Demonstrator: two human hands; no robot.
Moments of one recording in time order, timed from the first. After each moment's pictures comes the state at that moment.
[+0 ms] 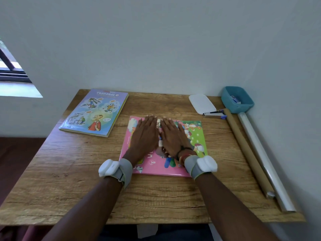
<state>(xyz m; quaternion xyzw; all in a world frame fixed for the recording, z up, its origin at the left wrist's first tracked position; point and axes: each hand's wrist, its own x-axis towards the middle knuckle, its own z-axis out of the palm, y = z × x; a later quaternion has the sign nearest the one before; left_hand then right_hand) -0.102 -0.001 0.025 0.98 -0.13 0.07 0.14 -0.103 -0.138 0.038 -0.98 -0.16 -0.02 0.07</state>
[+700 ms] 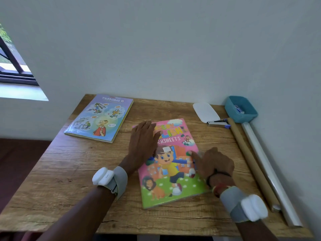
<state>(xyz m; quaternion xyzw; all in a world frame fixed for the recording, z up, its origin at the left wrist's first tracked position) -0.107 0.015 0.035 0.96 -0.07 0.18 0.20 -0.170 -0.205 0.086 -0.98 0.18 0.06 0.04</state>
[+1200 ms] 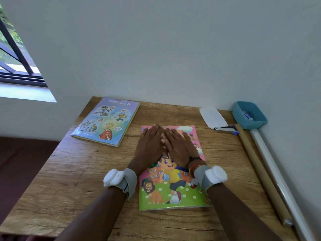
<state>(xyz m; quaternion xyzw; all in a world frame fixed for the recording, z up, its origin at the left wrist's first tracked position) -0.092 0.020 0.019 0.97 -0.12 0.14 0.16 -0.090 -0.130 0.045 -0.97 -0.21 0.02 0.10</state>
